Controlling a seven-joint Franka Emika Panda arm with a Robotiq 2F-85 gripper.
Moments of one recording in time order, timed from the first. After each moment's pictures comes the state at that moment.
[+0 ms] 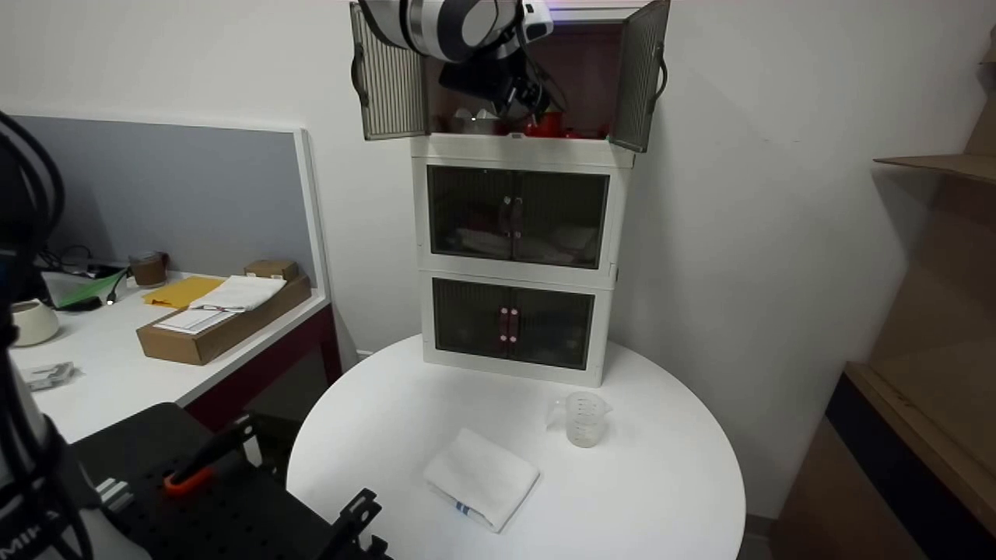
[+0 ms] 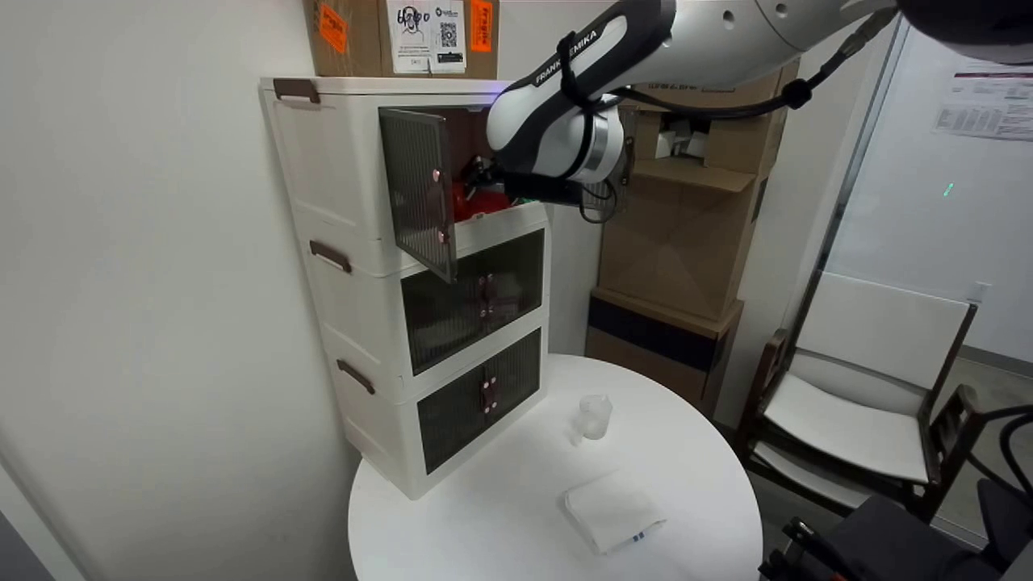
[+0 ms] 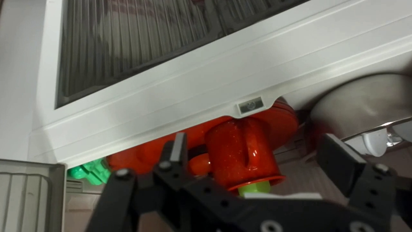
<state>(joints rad) -0.02 0.32 0.10 -1.81 0.21 2.94 -0.02</state>
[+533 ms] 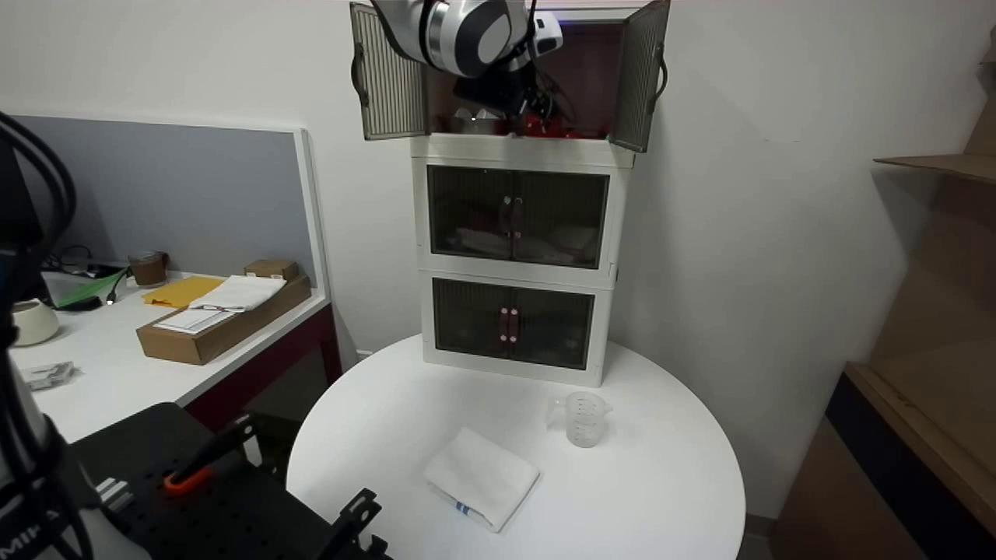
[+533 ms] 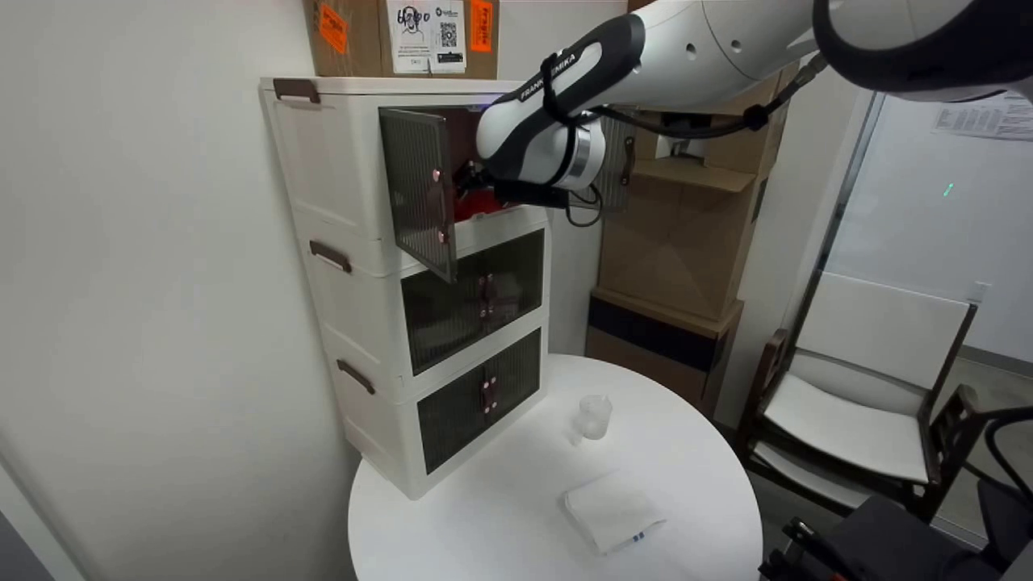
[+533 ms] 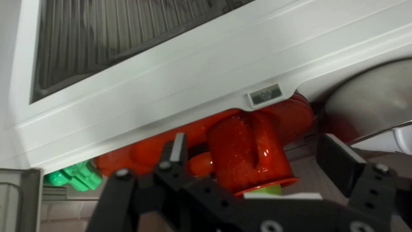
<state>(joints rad) -0.02 0.44 0.10 -1.67 0.21 2.94 -0.02</state>
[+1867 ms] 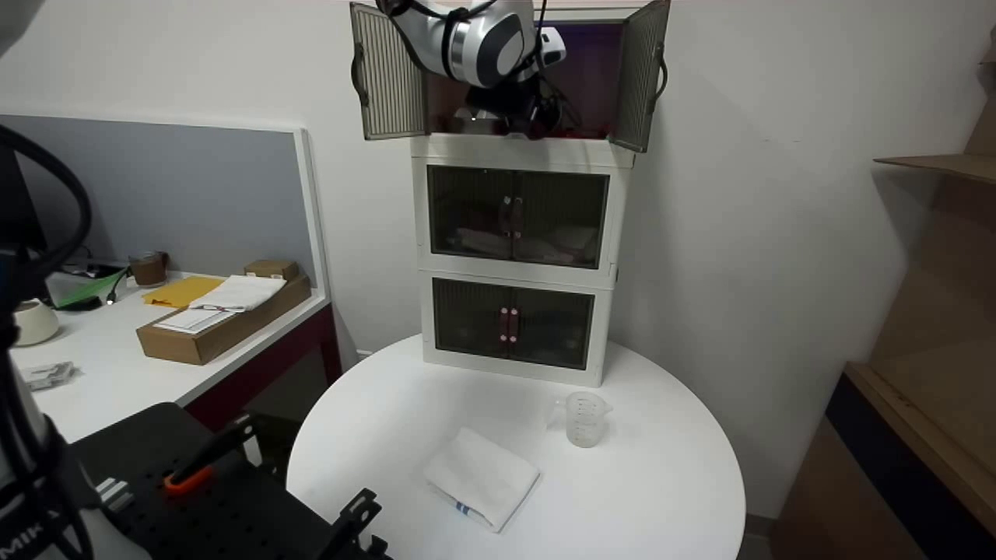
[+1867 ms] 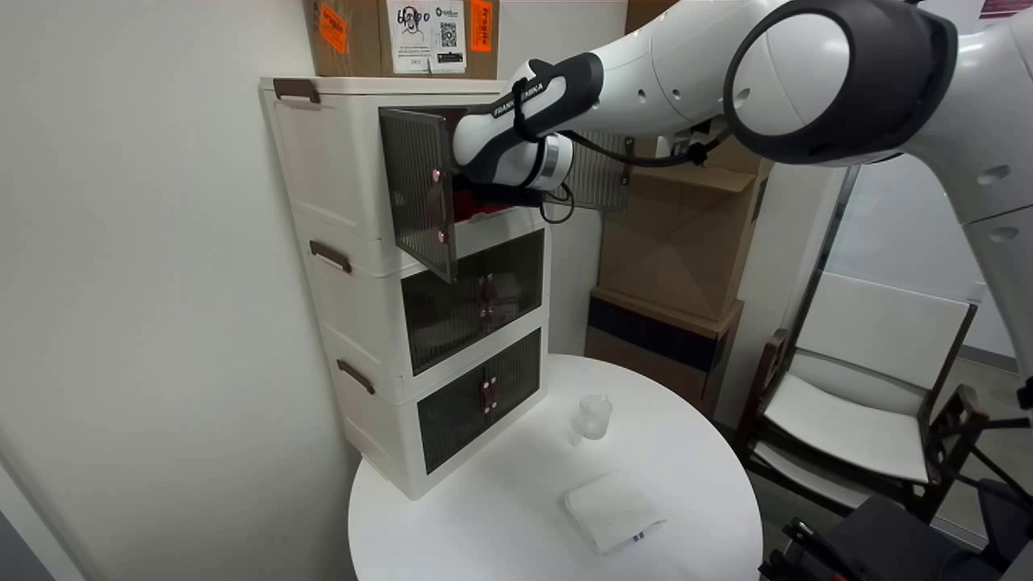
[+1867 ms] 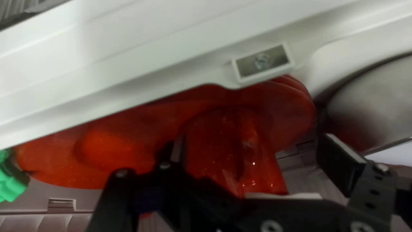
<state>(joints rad) 0.00 0.66 0.12 -1.36 0.14 2.82 -0.03</state>
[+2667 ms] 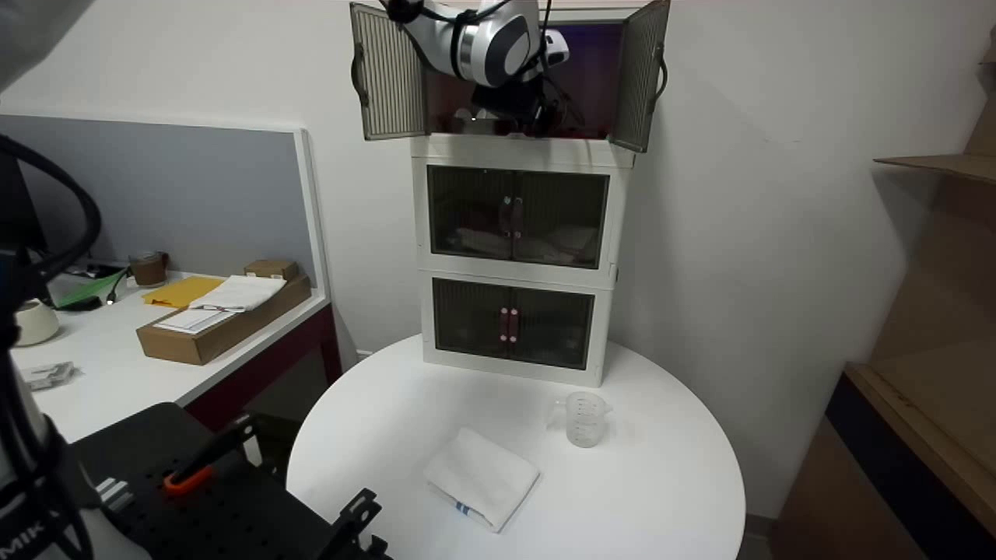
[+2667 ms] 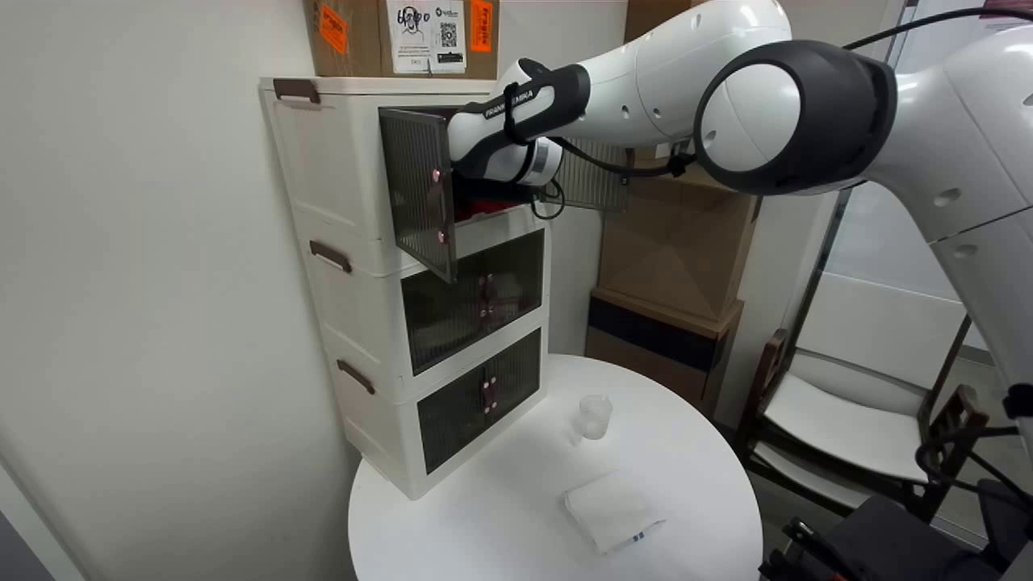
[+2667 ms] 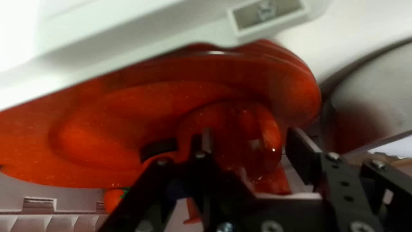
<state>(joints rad) 0.01 0.75 0.12 -1.19 0.13 2.74 -0.03</state>
